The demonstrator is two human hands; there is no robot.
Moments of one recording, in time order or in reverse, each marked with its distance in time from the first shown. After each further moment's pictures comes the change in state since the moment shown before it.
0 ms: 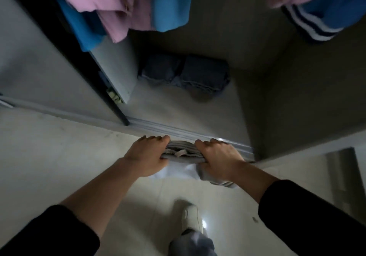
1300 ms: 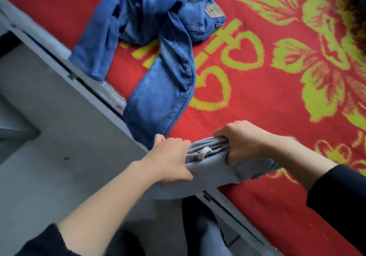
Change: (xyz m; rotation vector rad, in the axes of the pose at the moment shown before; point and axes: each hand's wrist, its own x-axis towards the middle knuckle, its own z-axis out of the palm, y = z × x) left_hand -0.387 0.940 0.068 0.201 -0.528 1.039; right_hand -1.063 0.176 0.151 0.703 -0.078 0.939
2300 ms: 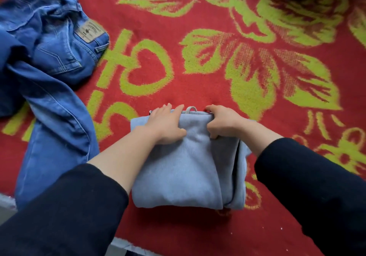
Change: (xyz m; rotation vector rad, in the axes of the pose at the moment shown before) left_hand 0.317 0.133 -0.025 0.222 -0.218 0.056; right_hand 0.038 0.268 0.008 0.671 0.166 0.591
